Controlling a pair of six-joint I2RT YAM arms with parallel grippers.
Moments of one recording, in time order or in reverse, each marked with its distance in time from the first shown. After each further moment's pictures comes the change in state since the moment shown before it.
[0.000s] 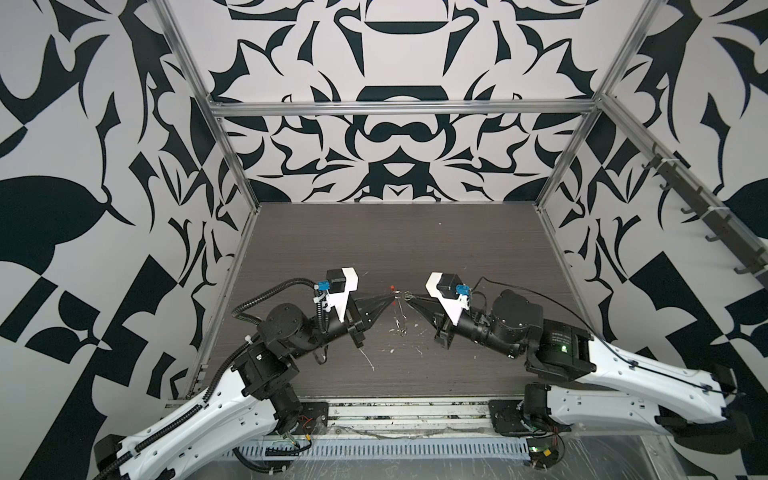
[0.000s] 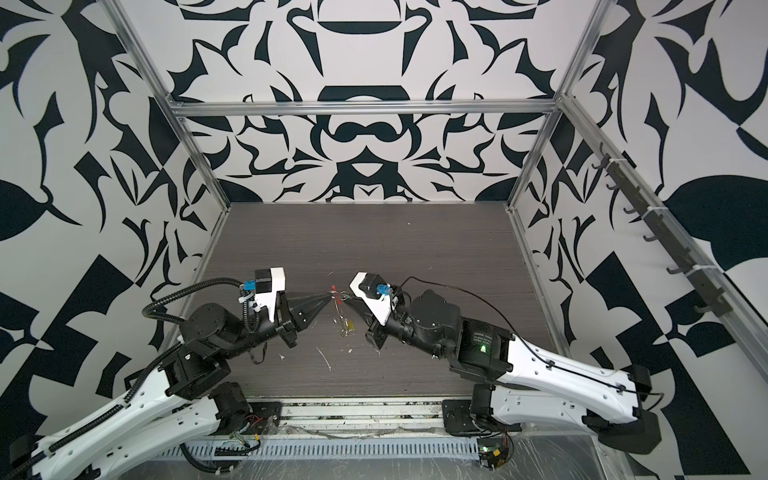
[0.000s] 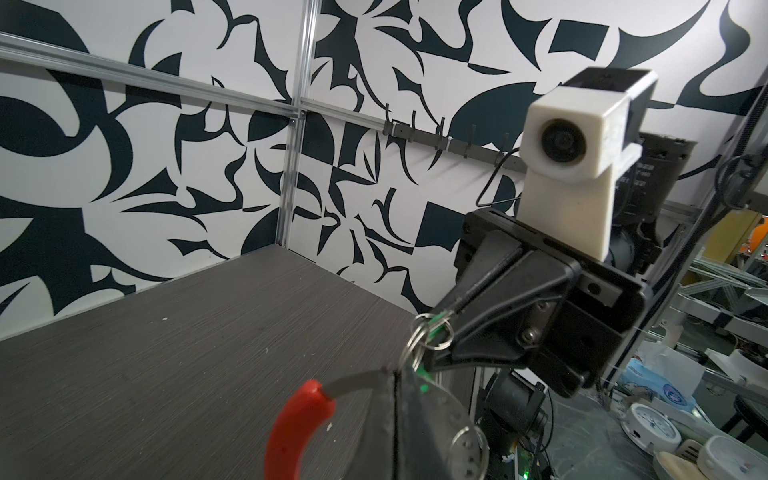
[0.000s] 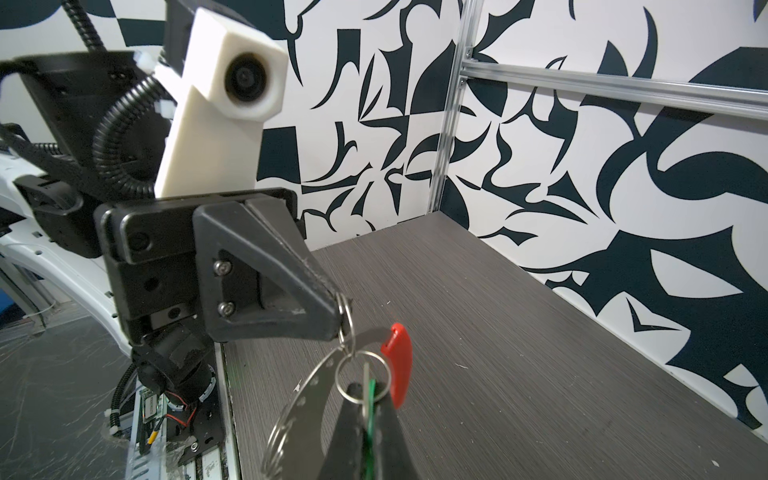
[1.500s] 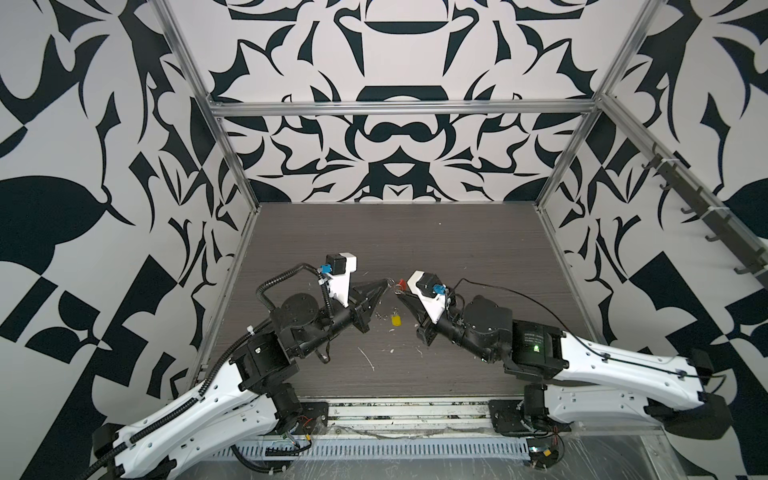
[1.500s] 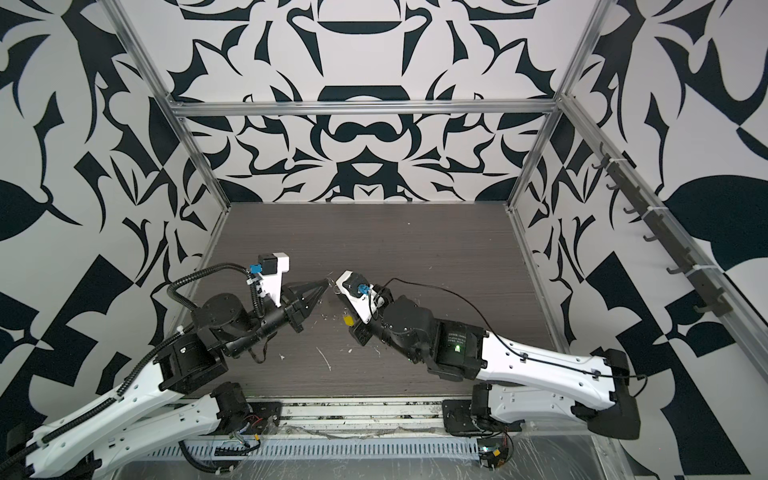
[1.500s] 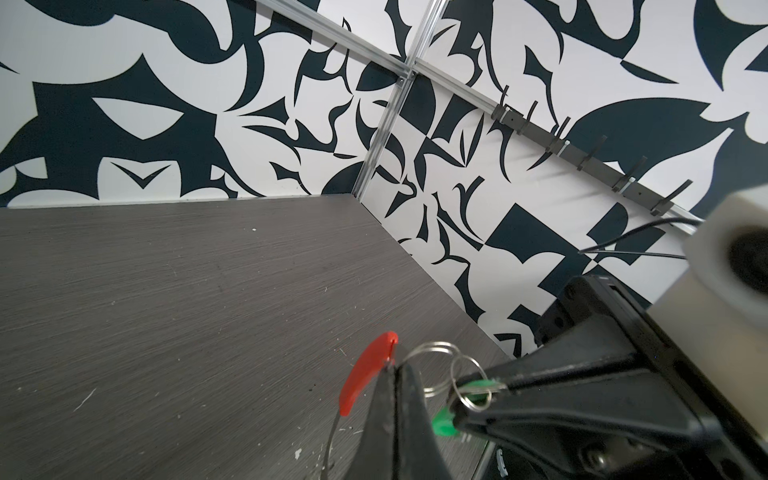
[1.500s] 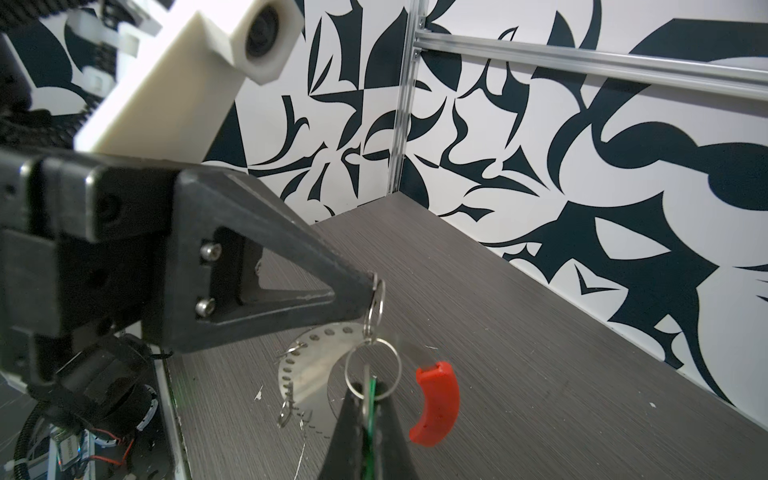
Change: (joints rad) left arm -0.048 0.071 0.139 -0.255 -0.325 -0.177; right arm 0.080 0.112 0.000 0.056 0.226 0.013
